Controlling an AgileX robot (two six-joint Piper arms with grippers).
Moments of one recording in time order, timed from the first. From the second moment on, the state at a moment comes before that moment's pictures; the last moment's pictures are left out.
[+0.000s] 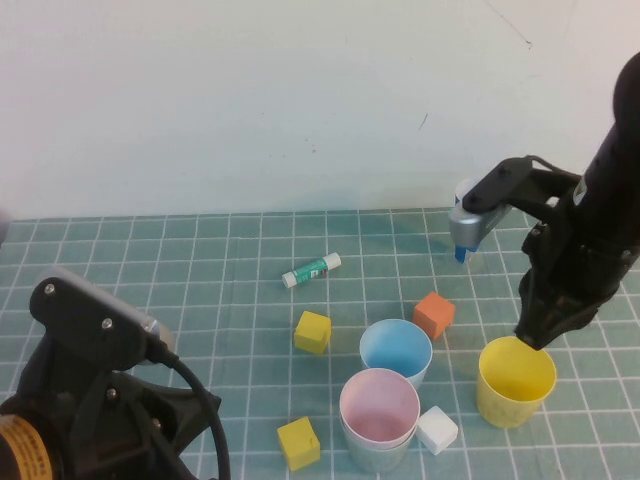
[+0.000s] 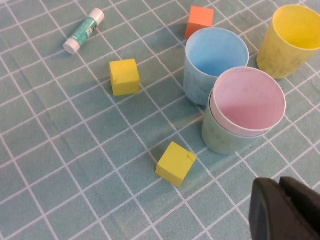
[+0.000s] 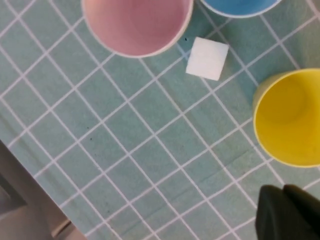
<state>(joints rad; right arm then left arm) 0.42 1.70 -1.38 0.18 1.27 -0.51 -0.67 0.87 -0.59 -0.03 0.46 -0.14</state>
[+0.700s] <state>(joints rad) 0.25 1.89 -1.29 0.13 1.03 -0.28 -0.67 0.87 -0.59 -0.02 0.49 -0.15</state>
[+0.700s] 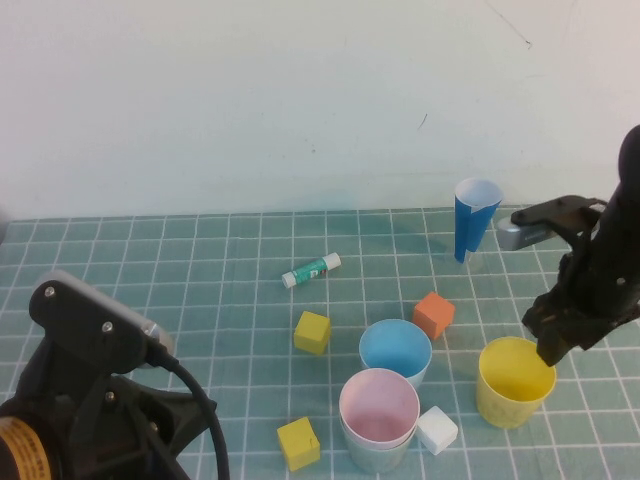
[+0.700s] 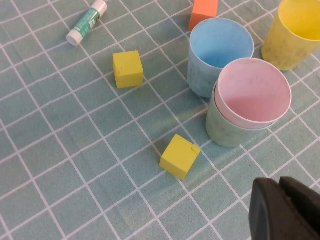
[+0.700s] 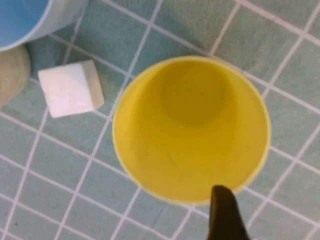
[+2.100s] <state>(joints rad) 0.39 1.70 -1.38 0.25 0.94 -0.49 -0.67 0.87 -0.59 0.05 0.54 -0.19</state>
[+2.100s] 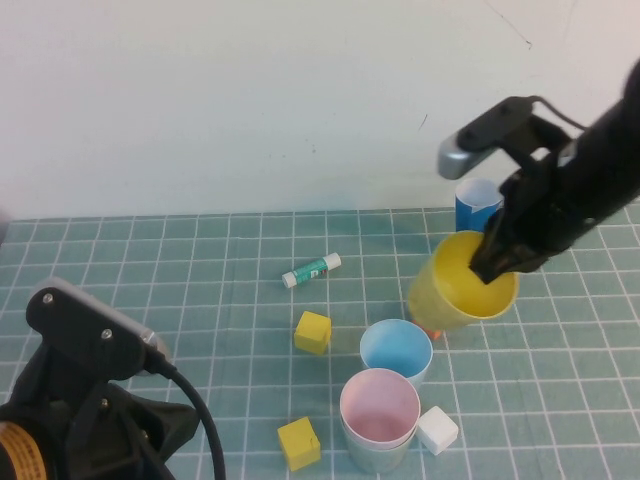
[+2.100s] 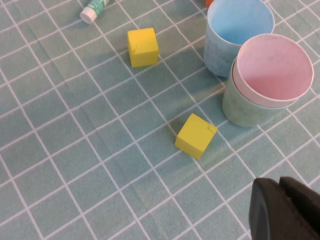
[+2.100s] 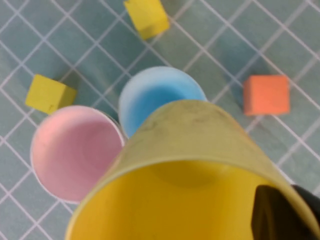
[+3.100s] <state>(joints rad) 0.46 2.09 -1.72 0.18 1.11 -0.46 -0.67 0.87 -0.59 0.06 0.58 -0.27</state>
